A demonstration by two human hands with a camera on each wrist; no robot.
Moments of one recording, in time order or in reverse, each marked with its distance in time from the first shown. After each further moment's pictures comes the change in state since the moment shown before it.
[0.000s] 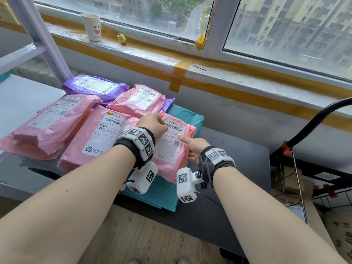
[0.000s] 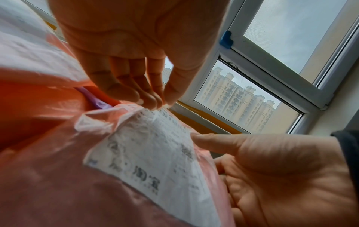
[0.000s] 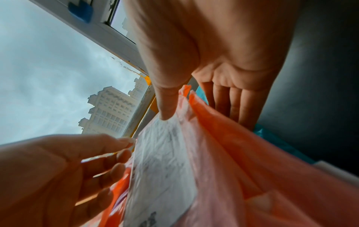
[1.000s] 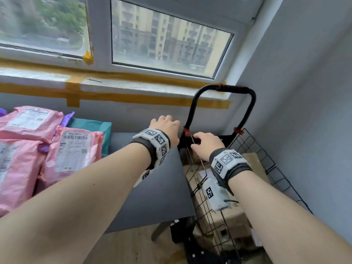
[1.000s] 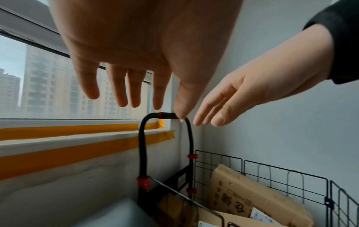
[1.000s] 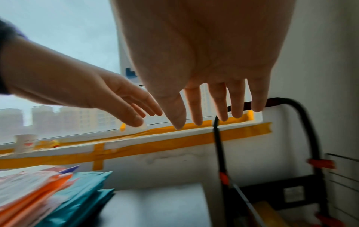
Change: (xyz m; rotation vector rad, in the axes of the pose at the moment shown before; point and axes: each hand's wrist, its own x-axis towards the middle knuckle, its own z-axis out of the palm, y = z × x) left_hand -0.128 0.196 0.108 0.575 -0.195 0.899; right_hand -0.192 0.046 -0.218 -1.020 0.735 -0.107
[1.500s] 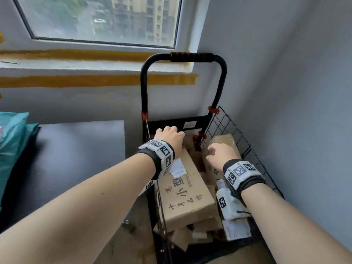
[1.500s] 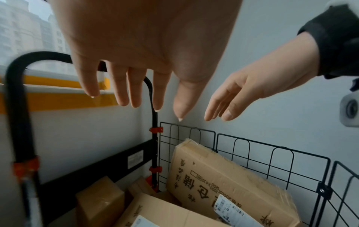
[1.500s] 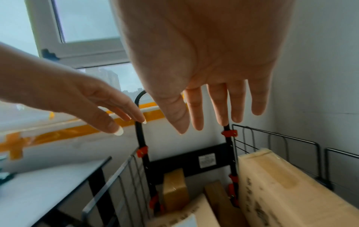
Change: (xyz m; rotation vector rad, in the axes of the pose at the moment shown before) left_hand 0.113 0.232 0.123 0.105 -0.145 0.079; right_hand 0.055 0.300 0.030 0.024 -0.107 0.133
